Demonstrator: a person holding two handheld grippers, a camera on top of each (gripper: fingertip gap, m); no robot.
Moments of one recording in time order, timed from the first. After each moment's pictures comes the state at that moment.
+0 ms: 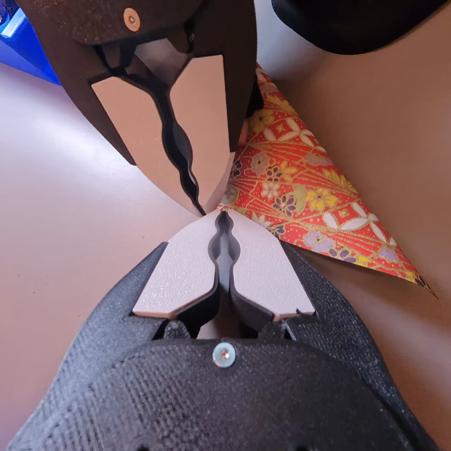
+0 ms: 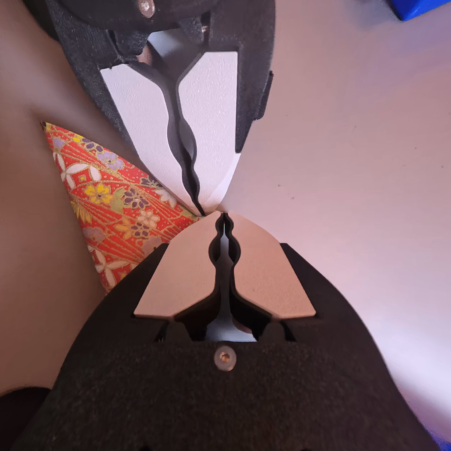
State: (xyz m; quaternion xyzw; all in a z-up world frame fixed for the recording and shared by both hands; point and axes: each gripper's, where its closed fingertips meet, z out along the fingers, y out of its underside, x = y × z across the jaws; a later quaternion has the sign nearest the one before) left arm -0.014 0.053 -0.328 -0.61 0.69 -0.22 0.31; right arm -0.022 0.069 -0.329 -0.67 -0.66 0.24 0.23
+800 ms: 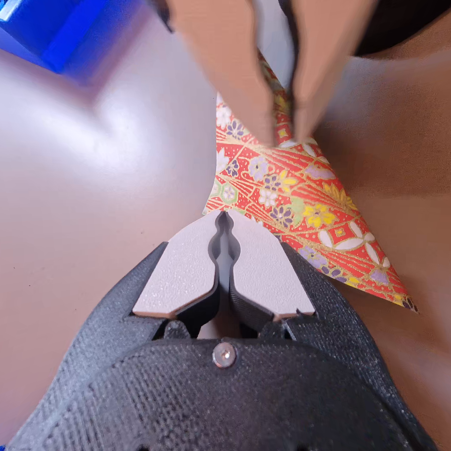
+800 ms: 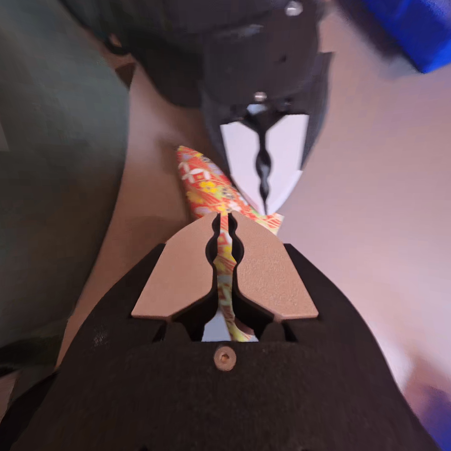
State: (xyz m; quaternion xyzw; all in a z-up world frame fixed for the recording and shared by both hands) left arm -0.016 0.053 -0.328 -0.63 0.68 -0.22 0.30; right arm -0.008 0.015 -0.270 -0.64 -0.66 0.32 0.22
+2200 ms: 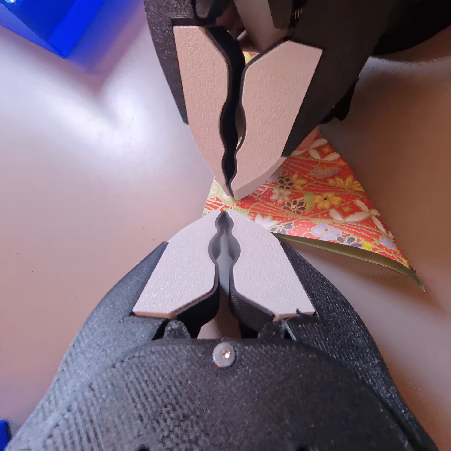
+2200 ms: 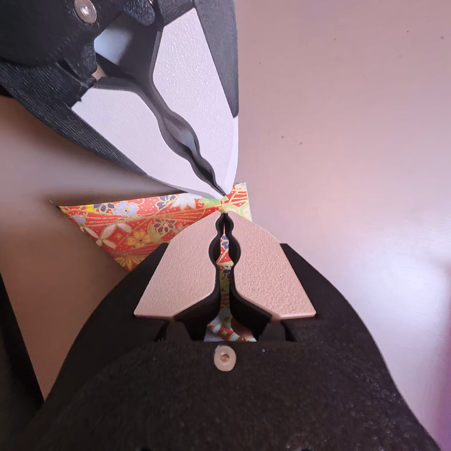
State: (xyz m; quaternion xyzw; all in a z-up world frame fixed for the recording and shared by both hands) left arm -0.016 0.054 -0.328 -0.65 0.66 -0.20 0.30; right arm -0.009 0.050 -0.330 -0.81 -0.51 0.19 0.22
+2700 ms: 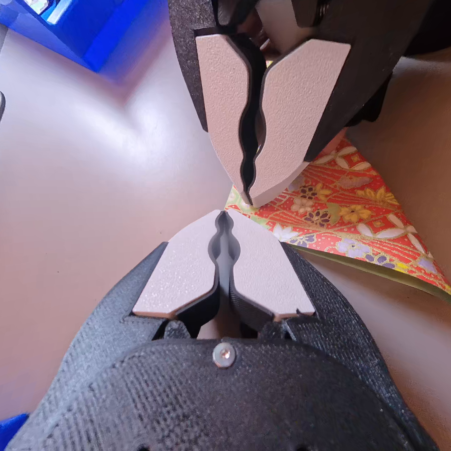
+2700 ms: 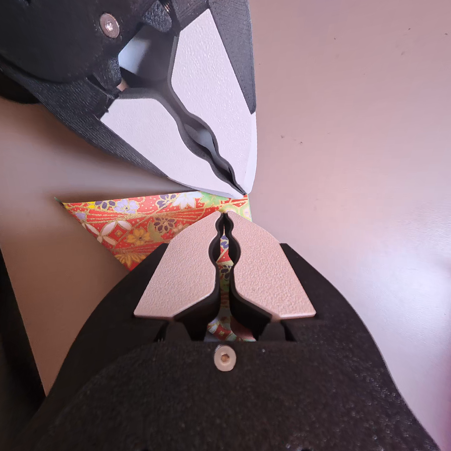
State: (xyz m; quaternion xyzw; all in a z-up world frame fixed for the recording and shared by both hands) left arm -0.010 0.069 -0.328 -0.65 0.66 -0.17 0.34; right arm -0.009 0.050 -0.330 -0.81 -0.51 0.20 0.22
